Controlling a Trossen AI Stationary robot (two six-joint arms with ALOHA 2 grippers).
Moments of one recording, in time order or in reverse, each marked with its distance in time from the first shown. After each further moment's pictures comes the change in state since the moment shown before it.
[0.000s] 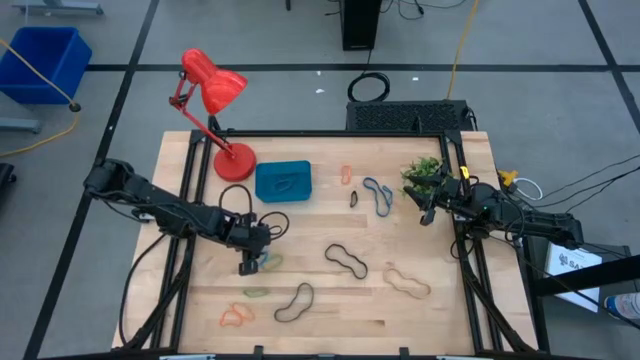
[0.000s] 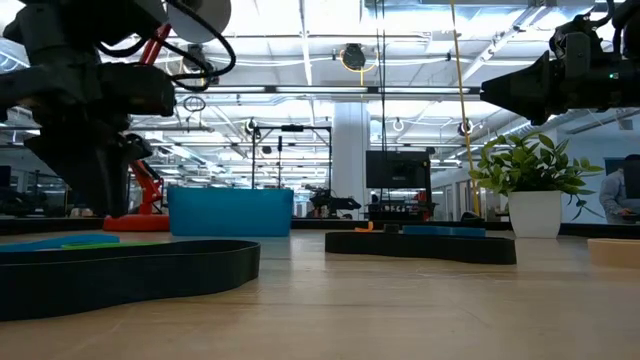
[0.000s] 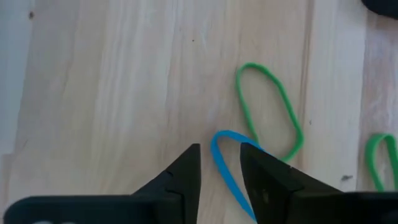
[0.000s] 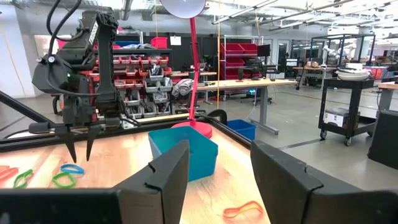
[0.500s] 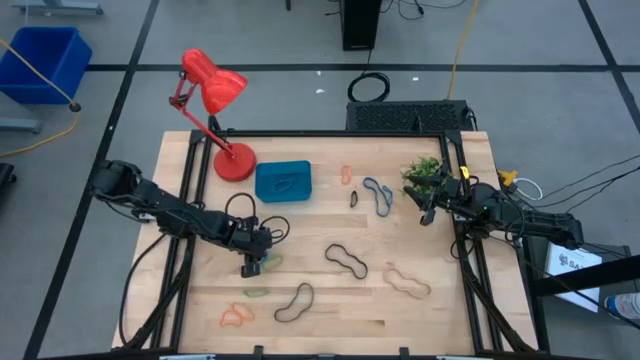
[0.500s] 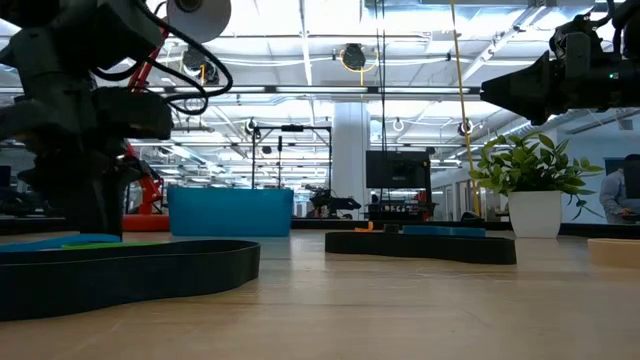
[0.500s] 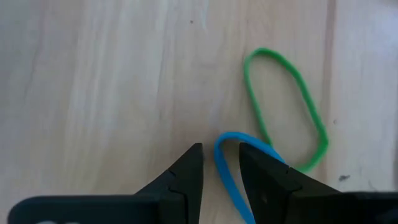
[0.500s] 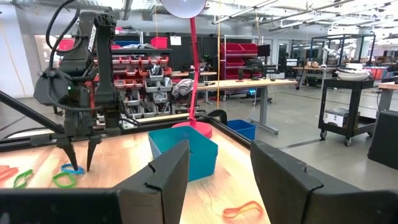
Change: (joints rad) left arm -0.012 0.081 -0.065 0.131 -0.005 -0.016; right arm 0.000 0.001 0.000 0.000 0.000 -0.001
